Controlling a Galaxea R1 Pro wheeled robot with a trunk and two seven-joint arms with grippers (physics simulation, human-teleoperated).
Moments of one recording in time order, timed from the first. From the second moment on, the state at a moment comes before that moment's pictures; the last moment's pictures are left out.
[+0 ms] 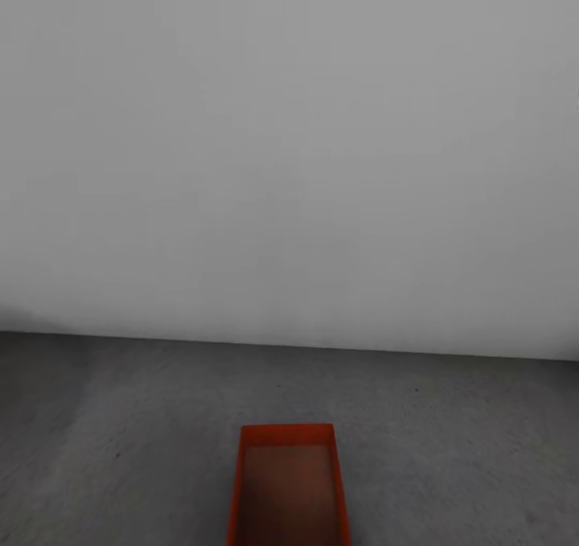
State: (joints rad) left arm -0.23 0.05 0.06 -0.01 0.15 -0.07 0.04; right arm -0.21 0.01 0.32 0.03 -0.25 -0.16 -0.06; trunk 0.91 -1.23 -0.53
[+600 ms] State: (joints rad) left arm -0.23 0.05 0.06 -0.01 0.15 -0.07 0.04; right arm -0.21 0.01 0.32 0.03 -0.25 -0.17 -0.06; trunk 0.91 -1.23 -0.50
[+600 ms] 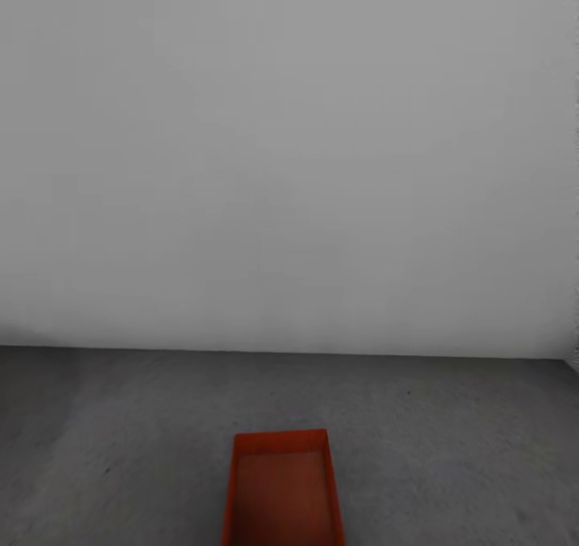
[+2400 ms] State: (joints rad) left arm -0.23 0.04 0.06 0.00 0.21 -0.07 0.04; right arm -0.21 0.01 0.32 0.03 -0.25 -0.16 -0.04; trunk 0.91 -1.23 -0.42
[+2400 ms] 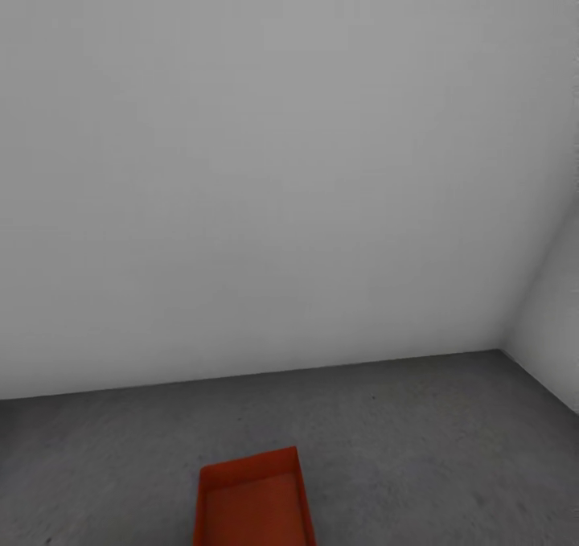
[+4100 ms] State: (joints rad) left arm -0.23 0.04 0.06 0.00 0.21 -0.07 0.05; right arm -0.21 0.00 0.32 0.03 -0.24 -0.16 -0.05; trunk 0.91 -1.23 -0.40
